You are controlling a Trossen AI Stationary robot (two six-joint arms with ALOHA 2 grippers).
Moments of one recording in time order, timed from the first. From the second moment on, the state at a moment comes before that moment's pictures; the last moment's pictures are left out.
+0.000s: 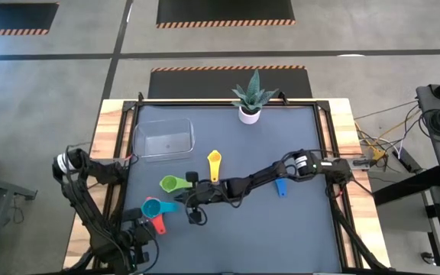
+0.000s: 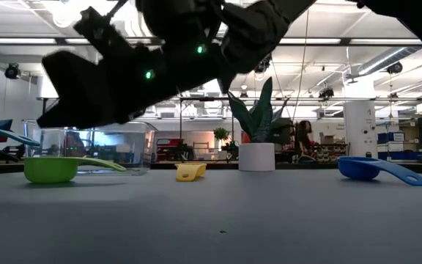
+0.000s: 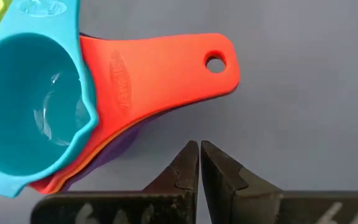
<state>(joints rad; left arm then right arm) -1.15 1.72 1.07 -0.96 -0.38 -1.41 0.20 2.39 1.68 0.39 0.15 -0.16</state>
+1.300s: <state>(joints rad) -1.12 1.74 1.07 -0.94 -0.51 -1.51 0.25 2.45 1.72 0.43 0.15 -0.11</state>
